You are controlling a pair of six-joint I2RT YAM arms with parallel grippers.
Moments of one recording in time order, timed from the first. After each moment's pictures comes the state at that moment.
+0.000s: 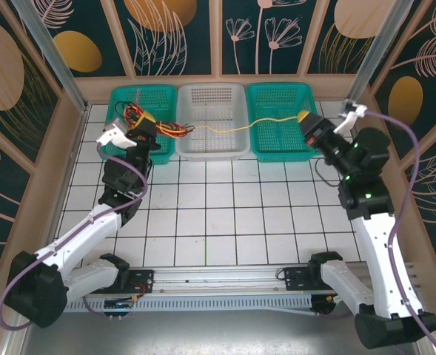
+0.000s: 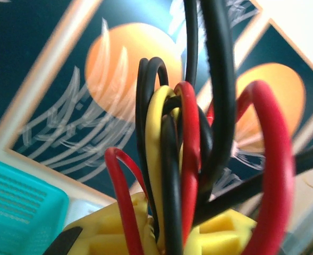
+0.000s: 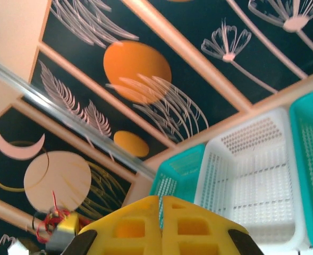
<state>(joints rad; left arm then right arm) -0.48 1.05 0.63 0.73 -0.33 -0.57 0.12 0.88 1.12 -0.22 -0.41 0.82</state>
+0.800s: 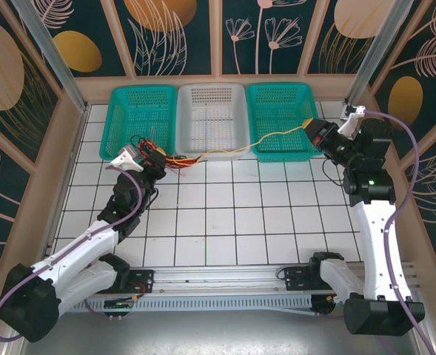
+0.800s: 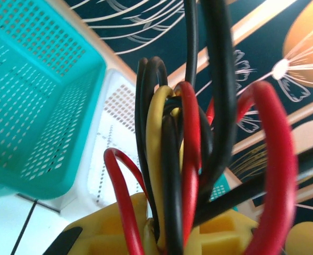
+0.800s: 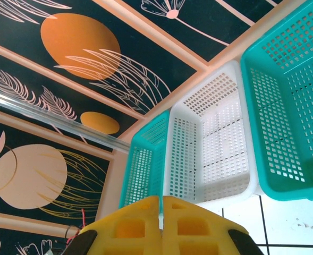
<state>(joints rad) -0.53 0.95 0.47 0.37 -0.32 -0.96 -0.03 0.94 1.11 -0.40 -0.57 0.83</state>
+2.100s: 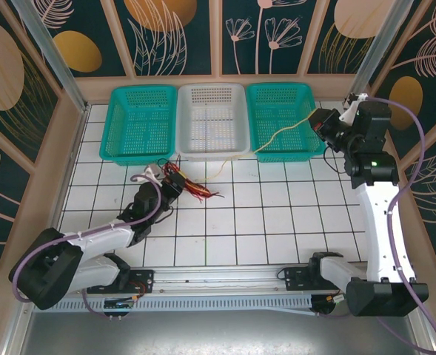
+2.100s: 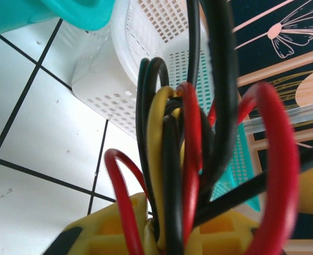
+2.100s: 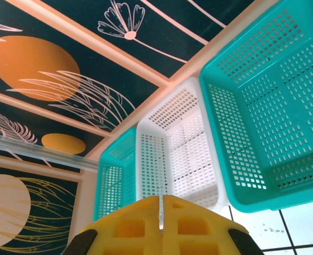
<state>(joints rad) -0.62 1.20 0.30 0.61 -0.14 -1.17 0.00 1.08 1.30 -0.56 -0.38 0.78</state>
